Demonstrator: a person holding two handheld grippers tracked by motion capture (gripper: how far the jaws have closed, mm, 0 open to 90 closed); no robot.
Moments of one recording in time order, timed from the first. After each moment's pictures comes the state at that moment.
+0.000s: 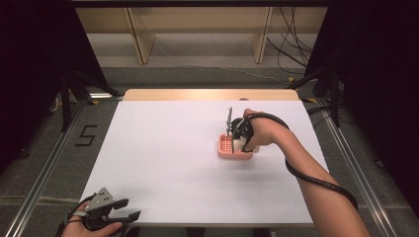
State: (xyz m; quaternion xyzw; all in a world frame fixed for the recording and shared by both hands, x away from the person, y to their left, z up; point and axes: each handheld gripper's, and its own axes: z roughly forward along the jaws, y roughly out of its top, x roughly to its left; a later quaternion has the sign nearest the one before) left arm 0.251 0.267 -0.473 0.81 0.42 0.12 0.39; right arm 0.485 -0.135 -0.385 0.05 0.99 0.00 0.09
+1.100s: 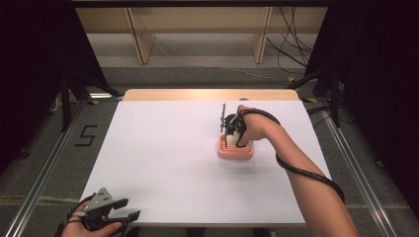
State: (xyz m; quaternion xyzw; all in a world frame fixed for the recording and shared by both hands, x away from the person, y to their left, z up) left arm 0.251 0.268 -0.472 0.81 0.42 0.12 0.40; right arm 0.507 -0.119 -0.392 0.04 0.99 0.00 0.10
